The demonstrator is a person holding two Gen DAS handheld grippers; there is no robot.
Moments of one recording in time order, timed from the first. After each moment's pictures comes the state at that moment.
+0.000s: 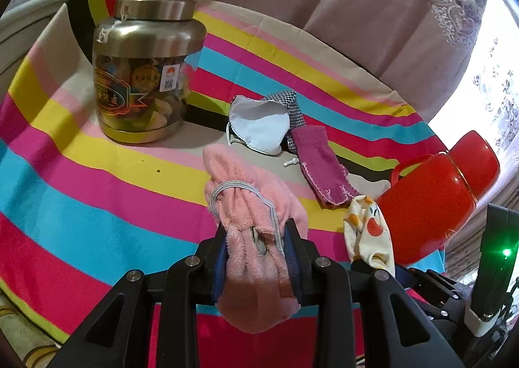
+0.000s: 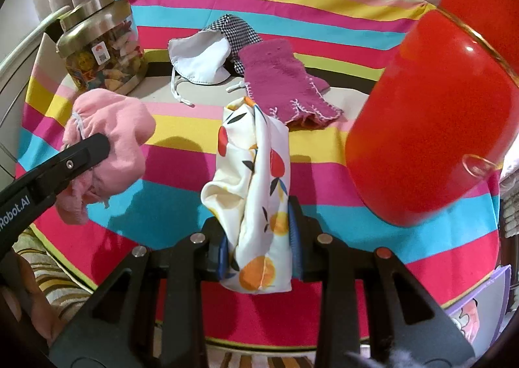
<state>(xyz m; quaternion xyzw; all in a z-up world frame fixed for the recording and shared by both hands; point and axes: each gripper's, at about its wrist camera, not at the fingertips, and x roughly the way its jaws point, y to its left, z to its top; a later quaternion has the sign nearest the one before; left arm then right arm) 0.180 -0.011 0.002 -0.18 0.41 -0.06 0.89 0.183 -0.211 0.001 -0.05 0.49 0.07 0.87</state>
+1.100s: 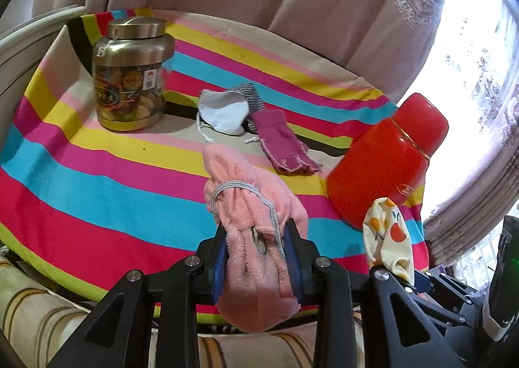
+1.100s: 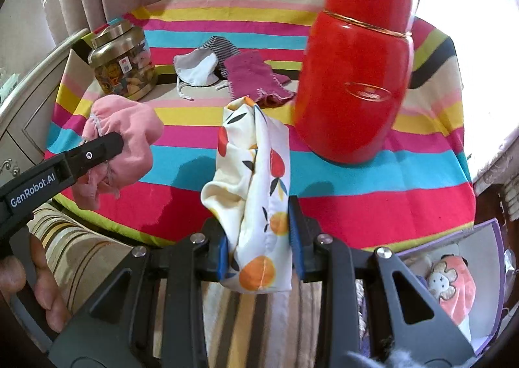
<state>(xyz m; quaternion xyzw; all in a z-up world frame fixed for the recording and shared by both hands) 0.107 -0.052 0.036 -0.15 0.40 -0.09 0.90 0.085 -0.270 0.042 -0.01 0.45 0.06 0.89</state>
